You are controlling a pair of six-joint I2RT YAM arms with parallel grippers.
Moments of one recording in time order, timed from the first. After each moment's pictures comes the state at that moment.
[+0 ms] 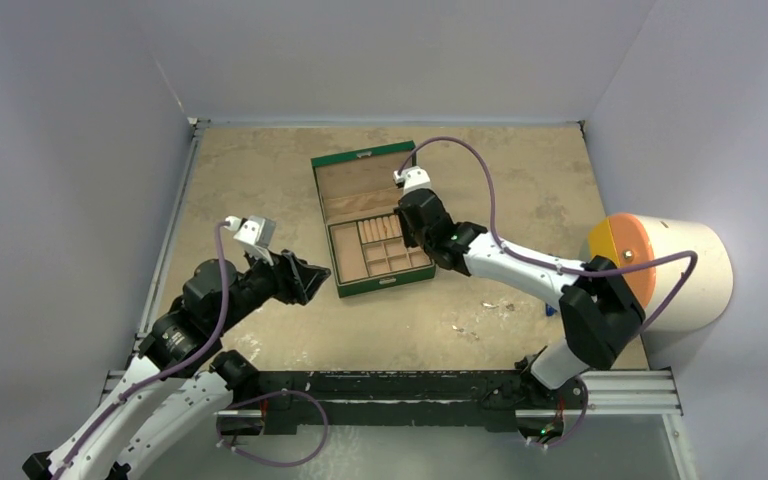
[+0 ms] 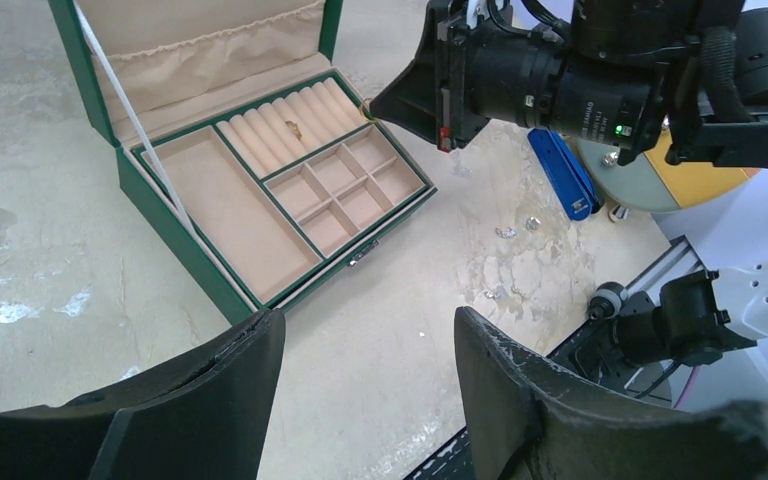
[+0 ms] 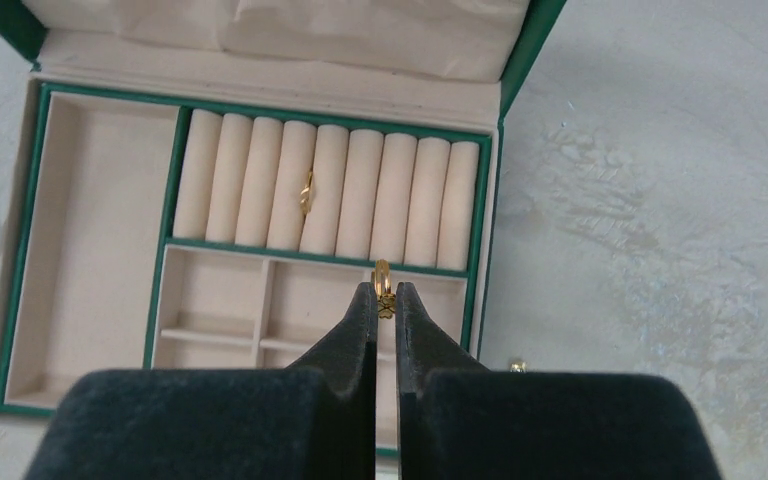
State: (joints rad) left arm -0.67 0.47 0.70 -0.47 0.02 -0.47; right arm 0.79 1.55 1.05 -0.17 0.39 0.26
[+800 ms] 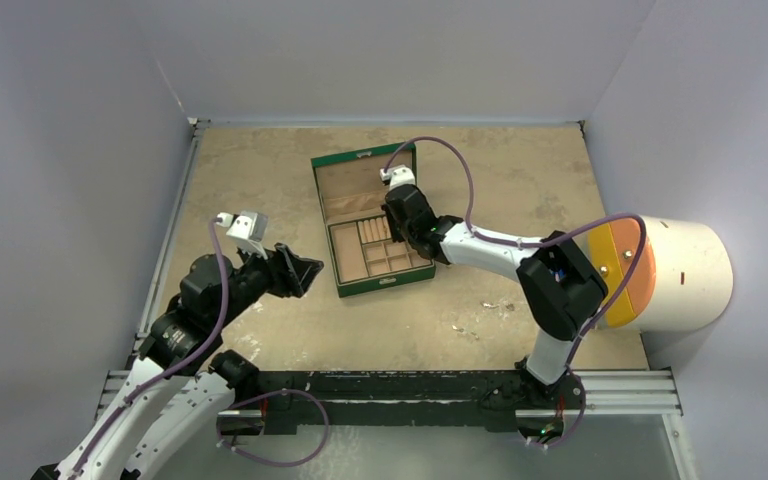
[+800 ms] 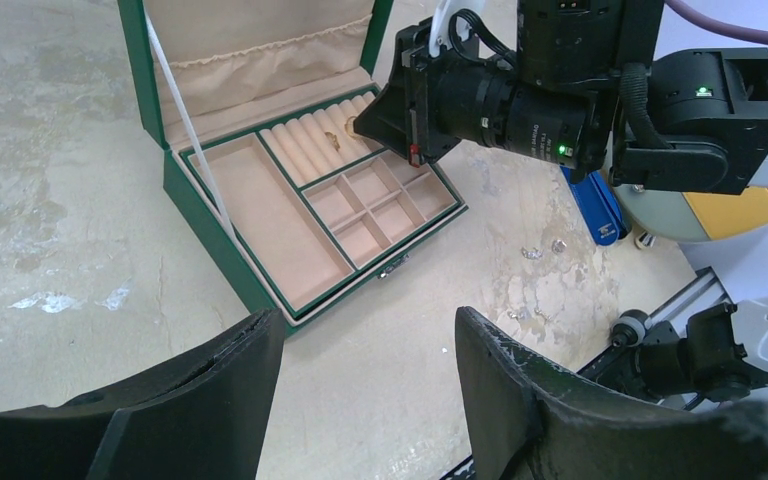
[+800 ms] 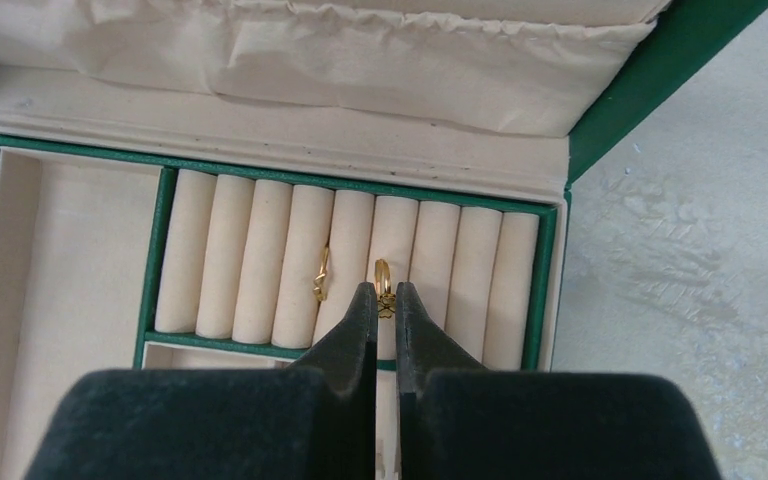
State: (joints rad) left arm -0.56 0.48 0.70 -0.47 0.05 -0.46; right arm 0.76 1.77 1.14 -0.05 0.35 0.25
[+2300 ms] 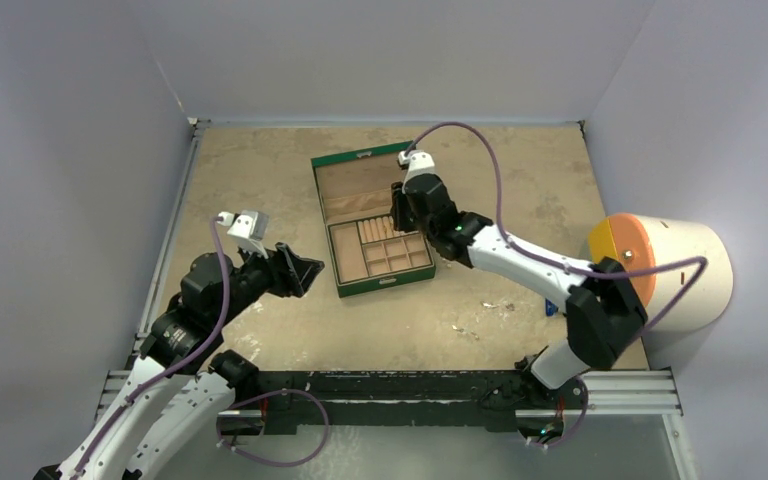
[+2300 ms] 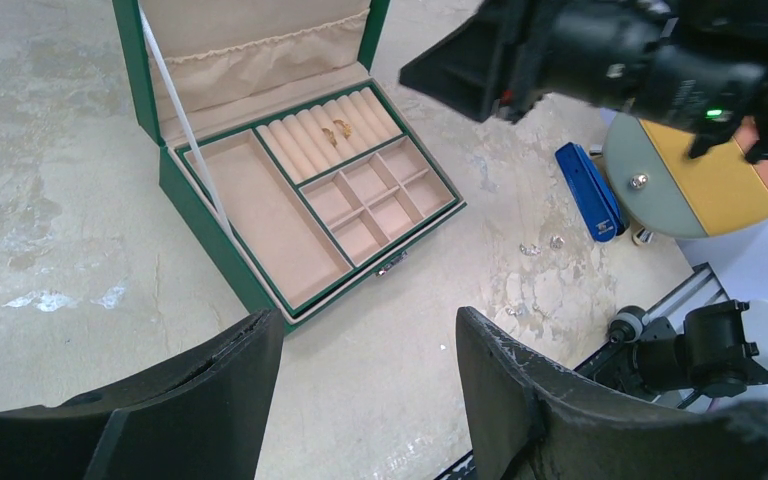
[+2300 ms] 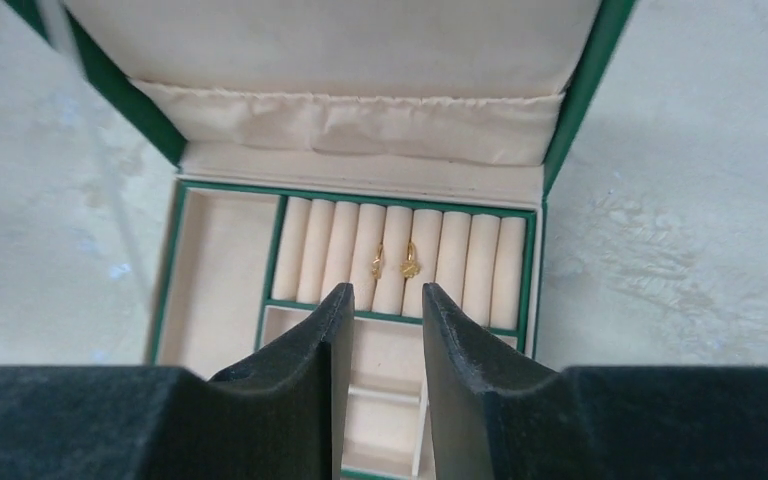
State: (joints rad) left arm -0.54 0.48 0.70 -0.47 0.07 -0.46; right arm 0.75 1.60 1.13 -0.11 0.30 0.33
